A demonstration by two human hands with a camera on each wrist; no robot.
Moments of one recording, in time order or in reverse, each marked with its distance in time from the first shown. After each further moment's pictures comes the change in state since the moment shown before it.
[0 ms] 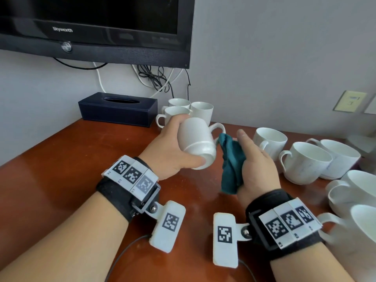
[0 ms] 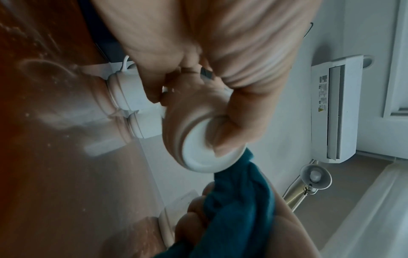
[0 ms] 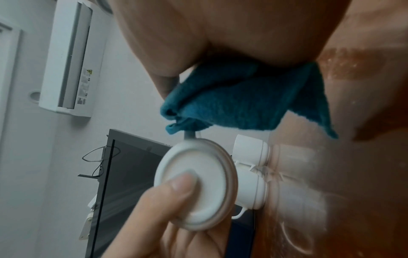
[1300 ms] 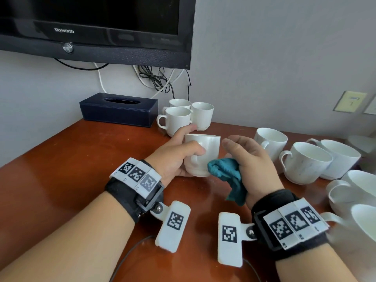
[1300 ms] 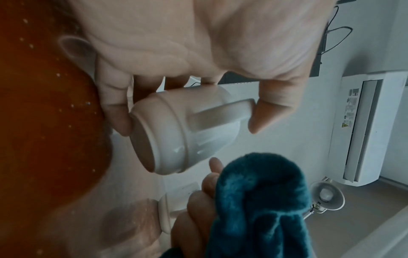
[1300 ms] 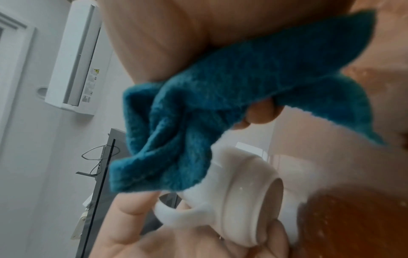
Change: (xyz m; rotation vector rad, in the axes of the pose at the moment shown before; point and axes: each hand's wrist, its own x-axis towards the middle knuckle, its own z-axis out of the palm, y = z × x) left_hand 0.001 0.002 0.019 -0.695 -0.118 -0.275; right_hand -0.002 -0.004 -0.003 -0.137 -0.127 -0.059
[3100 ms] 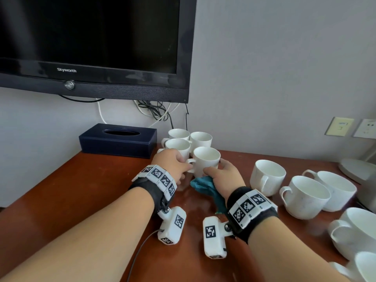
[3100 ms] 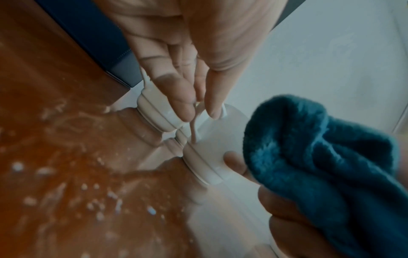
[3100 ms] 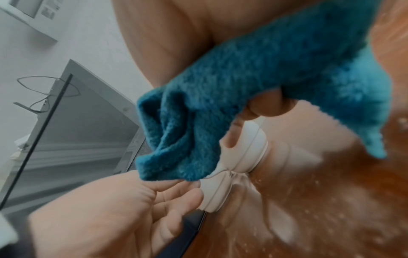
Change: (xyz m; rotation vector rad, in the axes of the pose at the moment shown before) left_hand 0.092 0.022 -0.043 0.780 0.366 -0.024; right_hand 0.100 0.026 0.035 -0.521 0.030 0.115
